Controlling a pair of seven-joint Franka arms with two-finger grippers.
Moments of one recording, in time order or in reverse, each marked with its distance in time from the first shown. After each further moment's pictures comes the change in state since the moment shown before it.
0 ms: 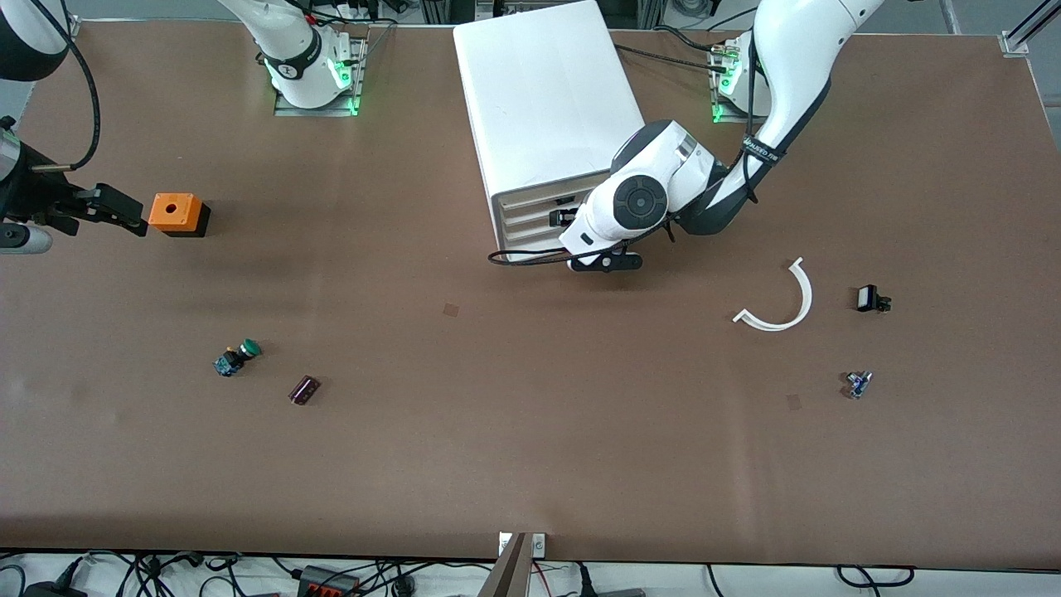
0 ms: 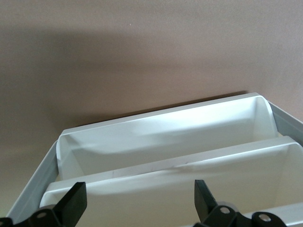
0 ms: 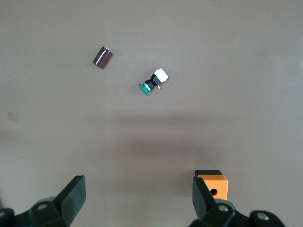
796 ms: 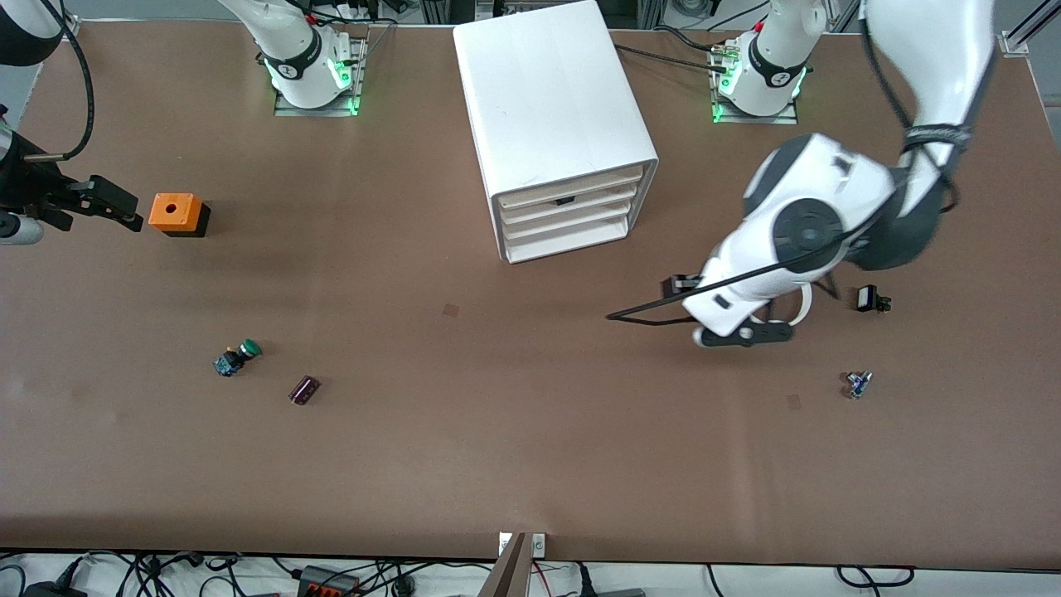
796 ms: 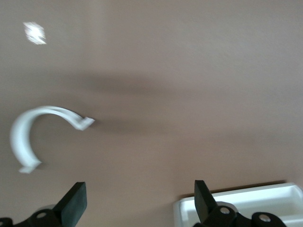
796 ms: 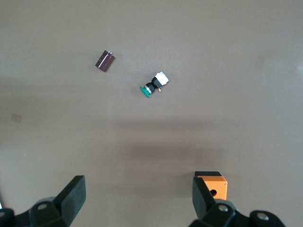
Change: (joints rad) left arm 0.242 -0.039 0.022 0.424 0.288 -0.405 0.220; right arm 0.001 -0.014 0.003 0.002 0.000 -0.004 0.000
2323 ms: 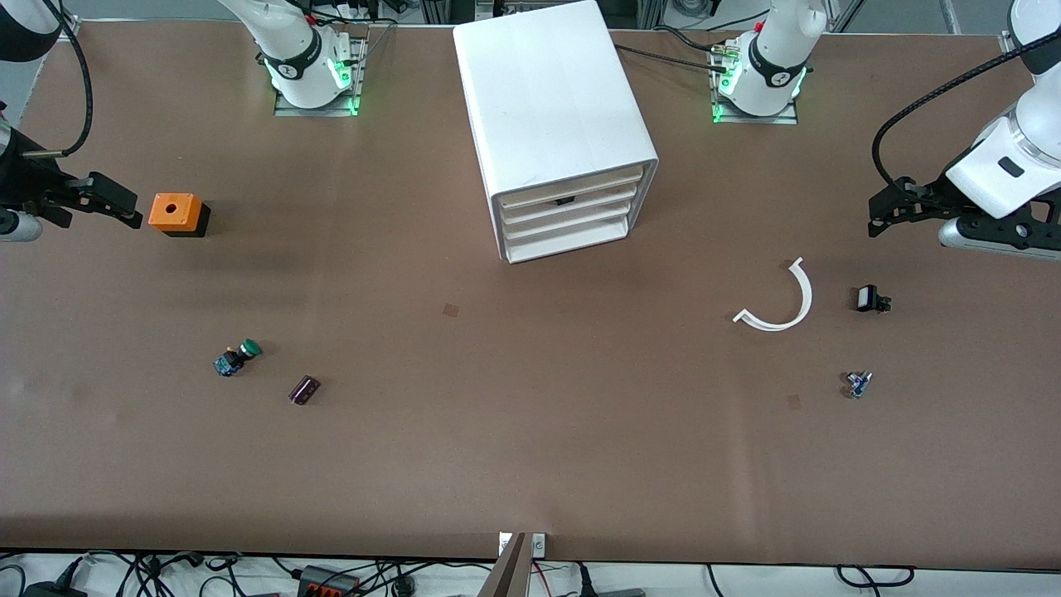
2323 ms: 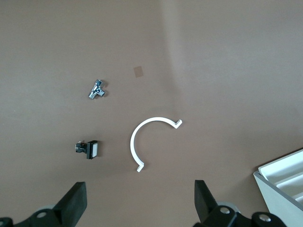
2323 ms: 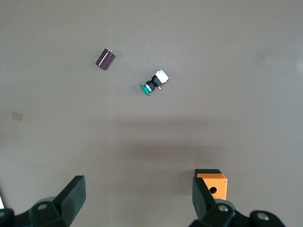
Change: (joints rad) left arm -0.157 -0.514 0.583 -0.288 -0.220 0.062 0.616; right arm 0.000 -0.007 0.000 0.001 0.000 -0.015 0.003
